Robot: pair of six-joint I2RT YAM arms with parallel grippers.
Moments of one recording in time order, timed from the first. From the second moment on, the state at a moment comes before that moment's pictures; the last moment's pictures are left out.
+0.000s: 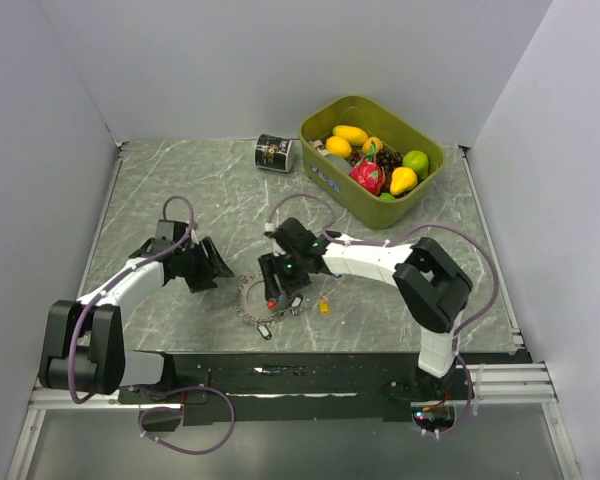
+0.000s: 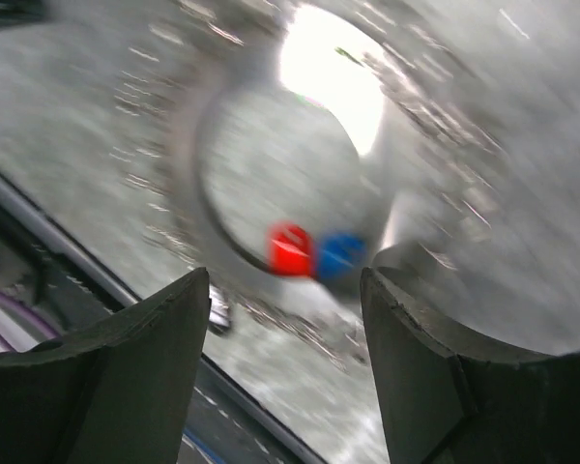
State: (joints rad) left arm -0.11 1.31 0.66 -0.37 0.37 -0.61; right arm 0.88 1.86 1.24 -0.40 -0.25 0.47
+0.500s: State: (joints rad) left arm -0.23 1.36 0.60 -0.31 0.37 -0.67; right arm 0.83 1.75 1.05 -0.36 -0.25 0.57
